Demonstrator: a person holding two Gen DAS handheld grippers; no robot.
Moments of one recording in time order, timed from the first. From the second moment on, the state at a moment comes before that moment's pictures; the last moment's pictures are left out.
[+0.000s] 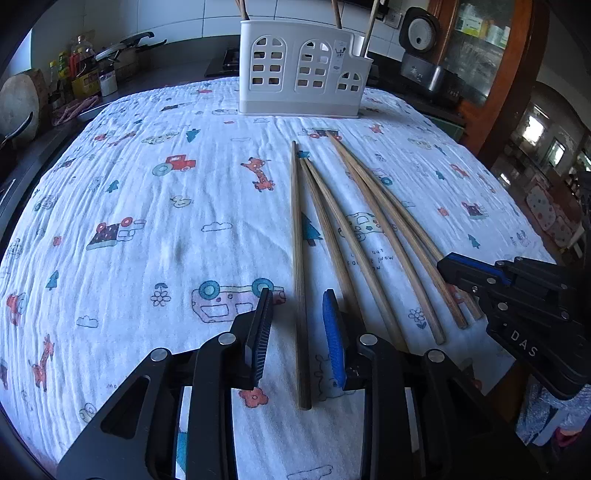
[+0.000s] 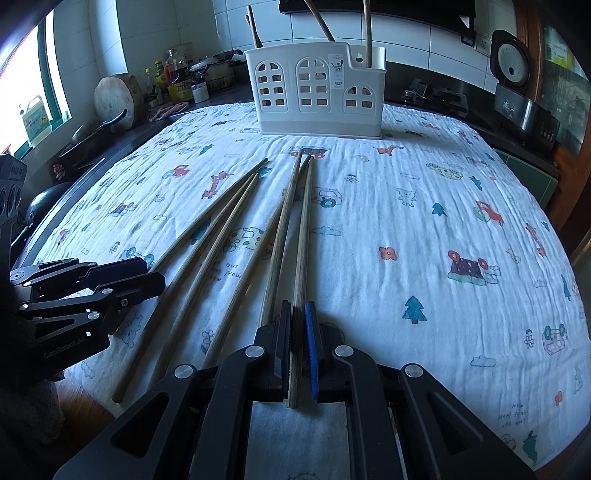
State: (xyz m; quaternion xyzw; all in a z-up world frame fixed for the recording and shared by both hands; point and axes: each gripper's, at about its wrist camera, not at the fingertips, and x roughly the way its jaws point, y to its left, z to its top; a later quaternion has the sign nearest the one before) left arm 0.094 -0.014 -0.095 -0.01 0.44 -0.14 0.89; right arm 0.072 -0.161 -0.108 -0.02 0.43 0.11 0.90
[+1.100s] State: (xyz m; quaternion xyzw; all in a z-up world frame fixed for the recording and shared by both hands) left arm 0.103 0.009 -0.005 -0.02 0.36 -0.18 0.91; right arm 0.071 -0.174 -0.030 -0.01 0.34 0.13 0.93
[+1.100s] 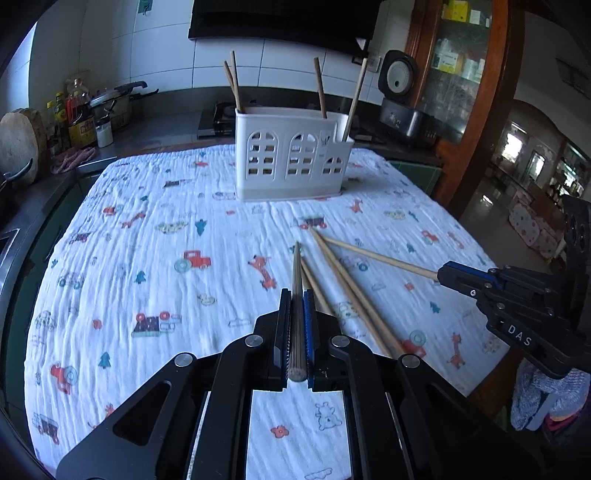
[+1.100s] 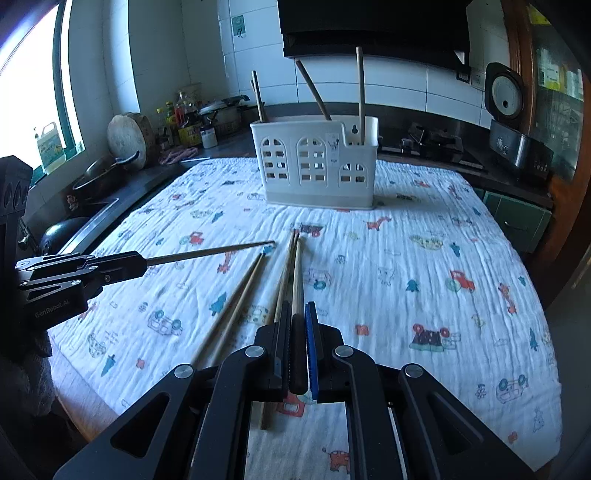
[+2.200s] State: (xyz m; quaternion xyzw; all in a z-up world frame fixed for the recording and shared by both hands) left arm 0.222 0.001 0.103 0.01 0.31 -0.21 0.93; right arm 0.216 -0.182 0.141 -0.06 0.28 0.15 0.95
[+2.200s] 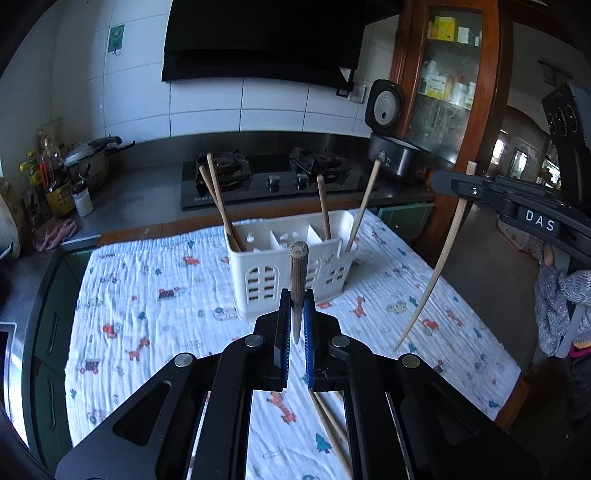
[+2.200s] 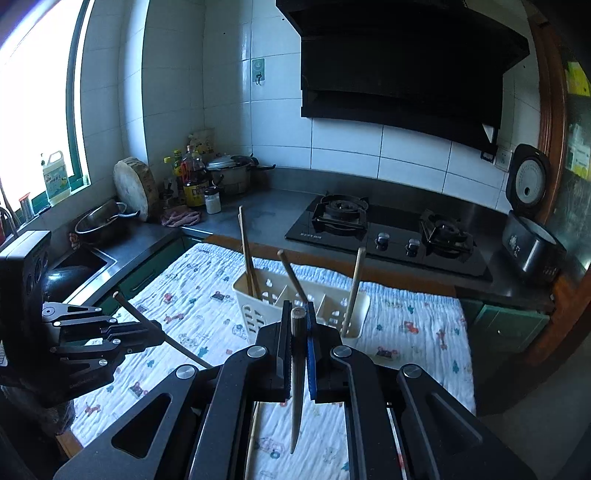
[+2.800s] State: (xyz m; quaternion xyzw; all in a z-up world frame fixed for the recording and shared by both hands) left arm 0.294 0.008 0.187 -0.02 0.24 -0.20 0.95; right arm 0.306 -0.177 0.200 -0.05 0.19 0.11 0.98
